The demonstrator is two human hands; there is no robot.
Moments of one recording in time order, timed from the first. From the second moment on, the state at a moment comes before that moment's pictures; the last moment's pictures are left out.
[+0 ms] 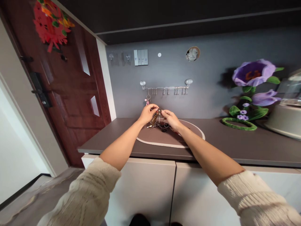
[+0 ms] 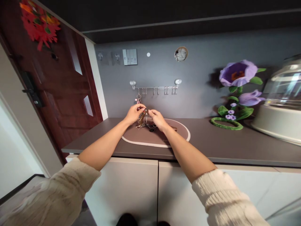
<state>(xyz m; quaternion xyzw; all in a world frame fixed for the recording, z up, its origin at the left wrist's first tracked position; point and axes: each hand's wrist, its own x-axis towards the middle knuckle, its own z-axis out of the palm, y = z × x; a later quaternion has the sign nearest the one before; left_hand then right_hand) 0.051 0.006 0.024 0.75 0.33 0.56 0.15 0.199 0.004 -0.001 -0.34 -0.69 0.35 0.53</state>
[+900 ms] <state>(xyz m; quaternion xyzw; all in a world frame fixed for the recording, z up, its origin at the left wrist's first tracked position) 0.053 0.000 0.022 0.74 0.29 0.54 0.28 0.203 -0.009 0.014 -0.32 -0.59 0.48 0.57</state>
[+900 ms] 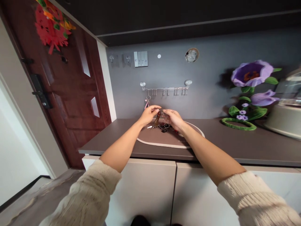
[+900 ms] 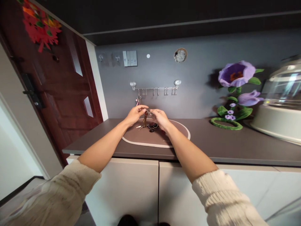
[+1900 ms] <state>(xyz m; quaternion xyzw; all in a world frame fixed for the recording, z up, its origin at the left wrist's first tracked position) 0.054 0.007 0.018 0.74 0.38 0.55 0.07 0.200 0.002 0.023 -0.35 -0.69 0.28 0.57</state>
